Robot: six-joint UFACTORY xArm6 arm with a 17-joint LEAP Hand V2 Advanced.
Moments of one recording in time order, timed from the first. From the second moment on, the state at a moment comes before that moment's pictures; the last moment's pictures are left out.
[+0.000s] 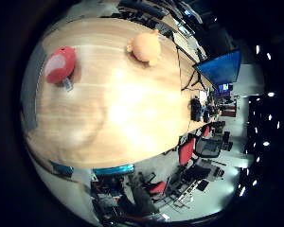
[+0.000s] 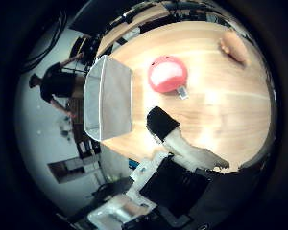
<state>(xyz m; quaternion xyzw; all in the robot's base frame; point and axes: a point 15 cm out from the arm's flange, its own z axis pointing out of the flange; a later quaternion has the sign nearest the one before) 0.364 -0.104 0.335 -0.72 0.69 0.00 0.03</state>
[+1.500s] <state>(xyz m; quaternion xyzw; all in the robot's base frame) 0.481 -0.034 0.204 -0.76 0.64 0.08 -0.02</state>
